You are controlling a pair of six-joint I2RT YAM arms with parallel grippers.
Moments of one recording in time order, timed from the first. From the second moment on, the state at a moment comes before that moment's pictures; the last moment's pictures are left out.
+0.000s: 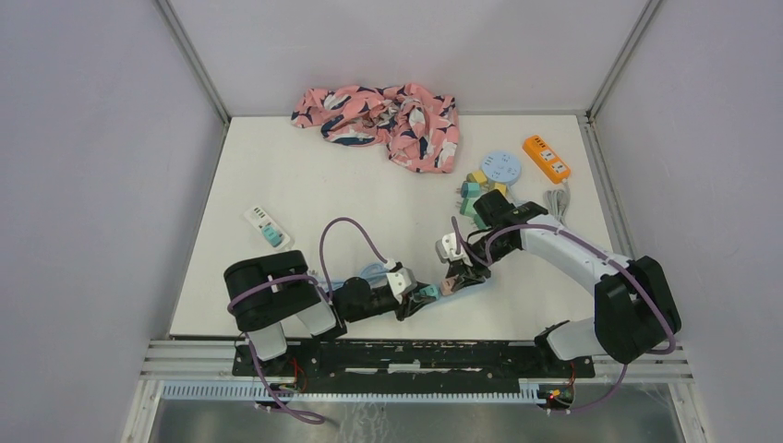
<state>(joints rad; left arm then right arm) -1.13 1.75 0.23 1.43 0.11 -0.04 0.48 1.40 0.89 -0.87 -0.91 -1.30</state>
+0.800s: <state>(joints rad) -1.13 1.75 0.23 1.42 0.11 -0.04 0.37 1.39 0.99 -0.97 -0.99 -1.28</state>
